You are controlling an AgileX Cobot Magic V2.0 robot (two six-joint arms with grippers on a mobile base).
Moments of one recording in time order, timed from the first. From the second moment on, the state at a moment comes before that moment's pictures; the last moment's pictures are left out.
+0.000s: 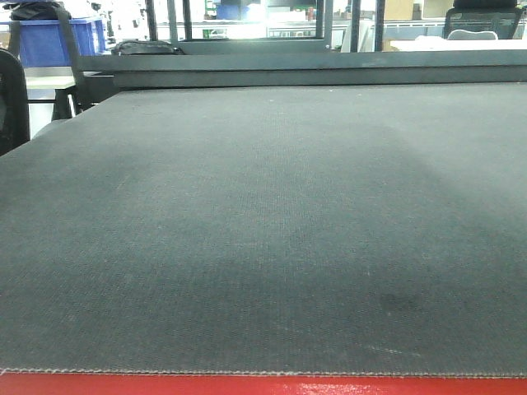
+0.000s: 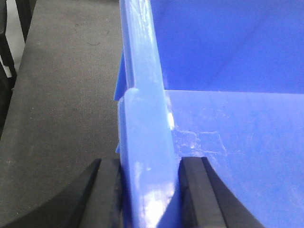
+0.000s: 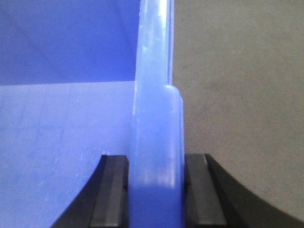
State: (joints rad) left arm 0.04 1.04 -1.58 -0.21 1.17 -0.05; right arm 0.35 1.06 -1.66 -0.11 1.30 0.27
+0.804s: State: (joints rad) left arm 0.04 1.05 -1.58 -0.23 1.18 0.05; right arm 0.35 1.06 -1.66 -0.11 1.30 0.17
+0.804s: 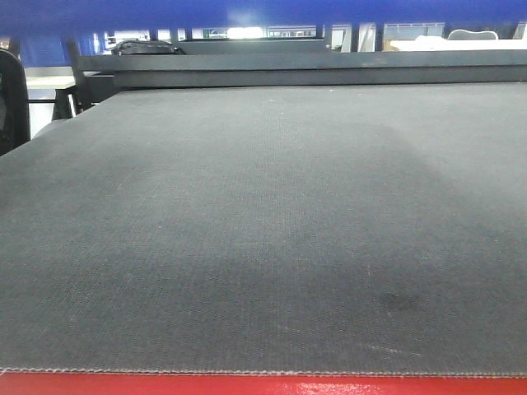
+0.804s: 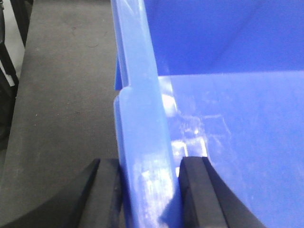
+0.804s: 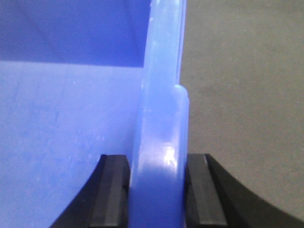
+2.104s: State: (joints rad) left arm 0.04 1.31 -1.19 -0.20 0.88 0.10; right arm 0.34 1.37 -1.30 -0.13 1.03 0.17
